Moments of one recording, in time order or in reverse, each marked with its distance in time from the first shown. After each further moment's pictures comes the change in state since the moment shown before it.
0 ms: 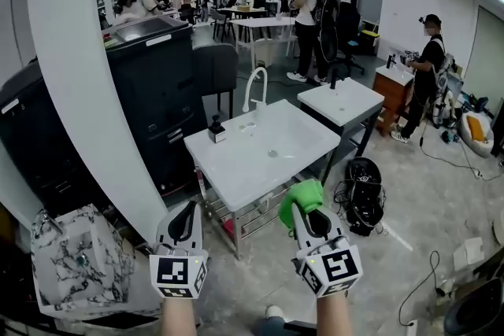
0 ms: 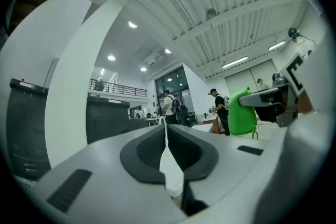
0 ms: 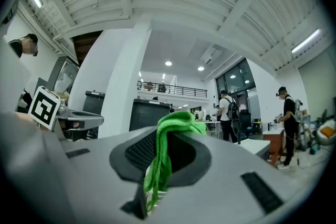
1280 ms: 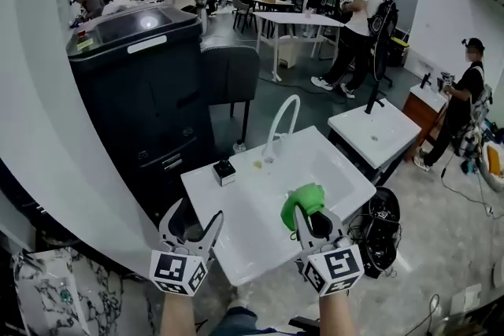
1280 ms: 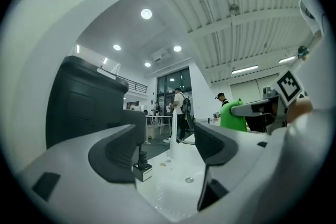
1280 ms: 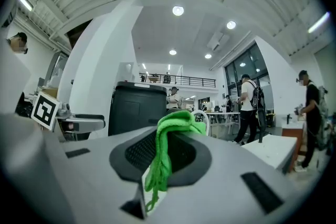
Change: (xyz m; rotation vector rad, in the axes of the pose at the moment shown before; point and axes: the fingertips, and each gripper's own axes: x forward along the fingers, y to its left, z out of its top) left arm 0.288 0.105 -0.081 -0.147 -0.001 -0.030; right arm 0.310 -0.111 -0.073 0.028 0.088 0.103
